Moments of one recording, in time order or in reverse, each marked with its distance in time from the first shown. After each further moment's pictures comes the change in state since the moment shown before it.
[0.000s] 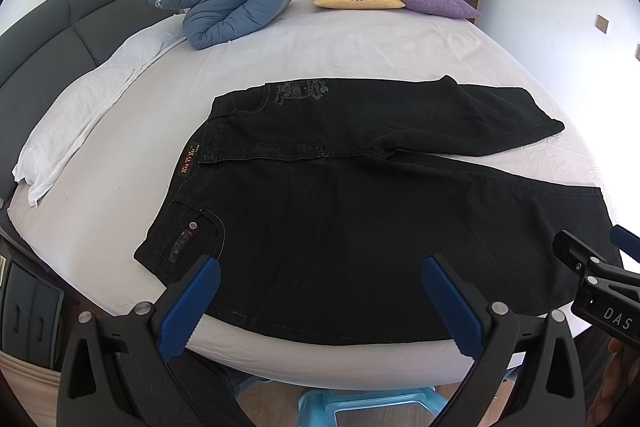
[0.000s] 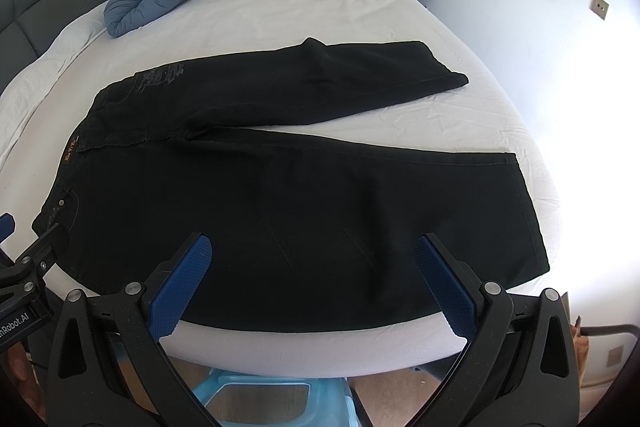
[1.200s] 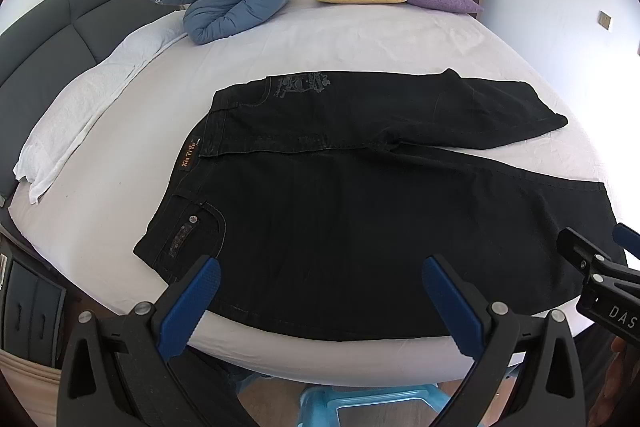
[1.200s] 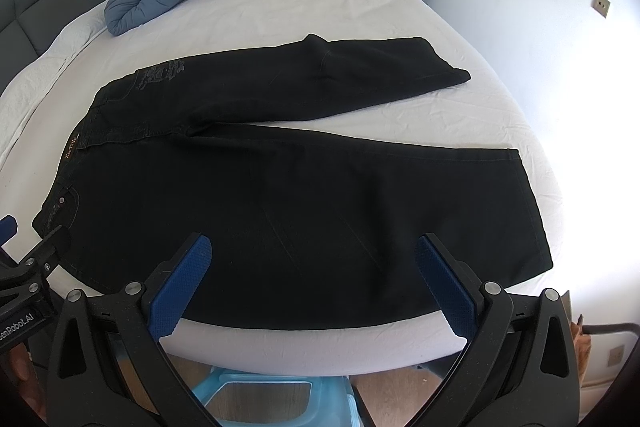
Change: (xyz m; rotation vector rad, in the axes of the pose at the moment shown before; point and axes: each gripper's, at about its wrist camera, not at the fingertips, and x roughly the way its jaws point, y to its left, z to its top) left arm 0.011 0.006 -0.012 0.005 0.016 0.006; right arm 0.002 0.003 -0.004 0.002 0.004 0.003
